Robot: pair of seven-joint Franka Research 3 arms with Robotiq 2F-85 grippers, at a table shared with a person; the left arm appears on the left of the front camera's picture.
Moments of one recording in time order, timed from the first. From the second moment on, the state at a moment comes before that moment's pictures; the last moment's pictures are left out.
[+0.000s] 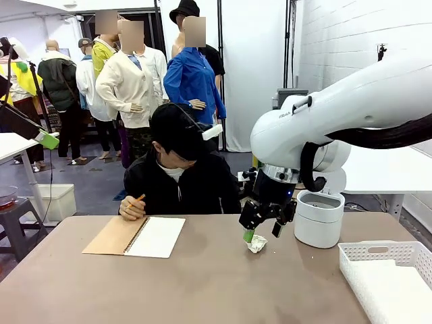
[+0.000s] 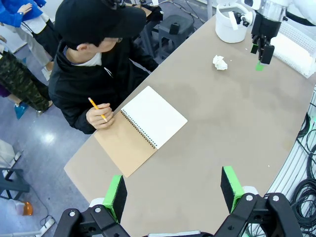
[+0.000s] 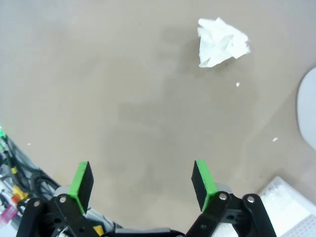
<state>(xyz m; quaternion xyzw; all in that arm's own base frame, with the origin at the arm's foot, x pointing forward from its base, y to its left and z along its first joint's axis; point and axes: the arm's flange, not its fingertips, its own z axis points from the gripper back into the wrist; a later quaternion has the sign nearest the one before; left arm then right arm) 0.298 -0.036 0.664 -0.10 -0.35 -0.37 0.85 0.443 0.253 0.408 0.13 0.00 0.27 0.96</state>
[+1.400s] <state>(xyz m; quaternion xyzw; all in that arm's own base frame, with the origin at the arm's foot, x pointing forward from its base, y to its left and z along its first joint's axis) 0.298 -0.036 0.664 -0.10 -0.35 -0.37 0.85 0.552 0.300 0.321 0.02 -0.04 0.33 0.94</state>
